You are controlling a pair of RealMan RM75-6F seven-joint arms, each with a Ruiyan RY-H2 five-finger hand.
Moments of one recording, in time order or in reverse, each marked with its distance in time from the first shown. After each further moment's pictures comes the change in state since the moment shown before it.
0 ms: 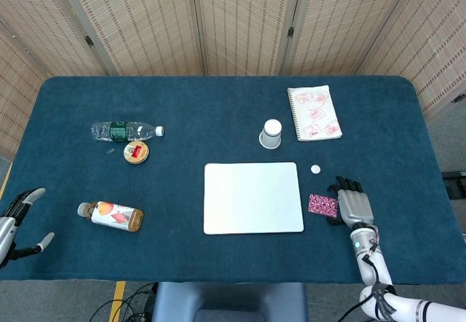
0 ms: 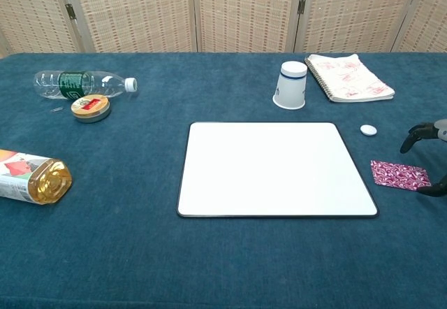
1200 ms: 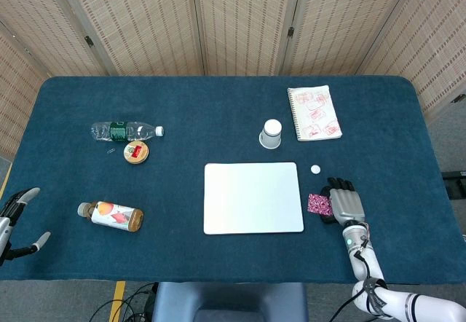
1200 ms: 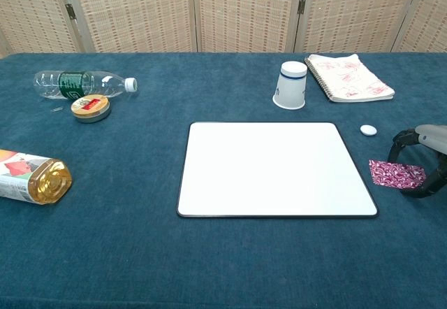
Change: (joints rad) left arm 0.003 0.002 0.000 0.014 -0.016 0.000 -0.024; right arm 0.052 -0.052 -0.022 0.063 0.022 -0.026 0.010
